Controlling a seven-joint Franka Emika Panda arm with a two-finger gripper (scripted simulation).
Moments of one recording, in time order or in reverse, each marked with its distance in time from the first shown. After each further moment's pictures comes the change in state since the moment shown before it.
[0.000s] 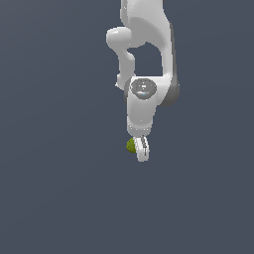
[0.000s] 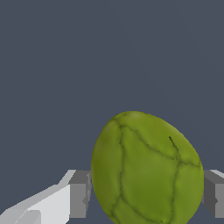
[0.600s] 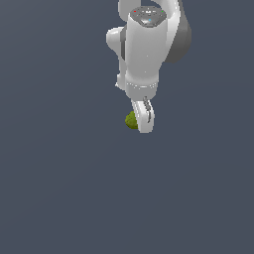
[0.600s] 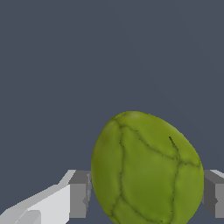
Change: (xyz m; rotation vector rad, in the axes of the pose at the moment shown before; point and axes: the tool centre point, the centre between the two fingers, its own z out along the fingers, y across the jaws) arm 0.000 0.024 -0.140 0.001 0.001 0.002
